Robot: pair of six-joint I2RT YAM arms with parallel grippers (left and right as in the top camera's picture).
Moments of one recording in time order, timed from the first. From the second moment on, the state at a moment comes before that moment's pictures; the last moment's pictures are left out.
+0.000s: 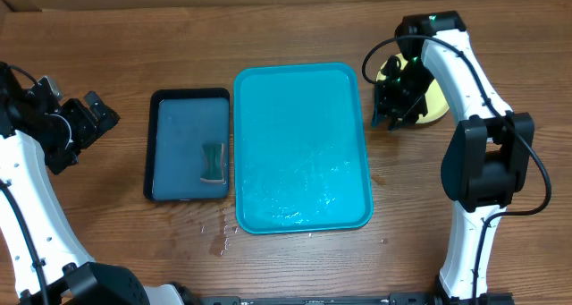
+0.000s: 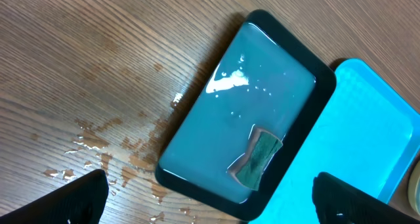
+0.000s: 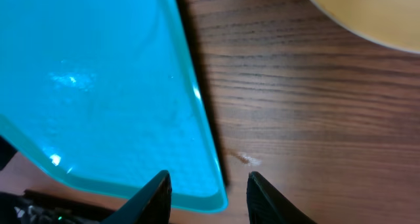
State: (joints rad) left arm 0.55 1.56 1.59 -1.27 0.28 -0.16; right arm 0.13 2.25 1.97 -1.54 -0.30 0.17
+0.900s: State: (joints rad) left arm 0.55 1.56 1.59 -1.27 0.28 -0.16; right arm 0.25 2.25 1.73 -1.33 -0.28 0.12
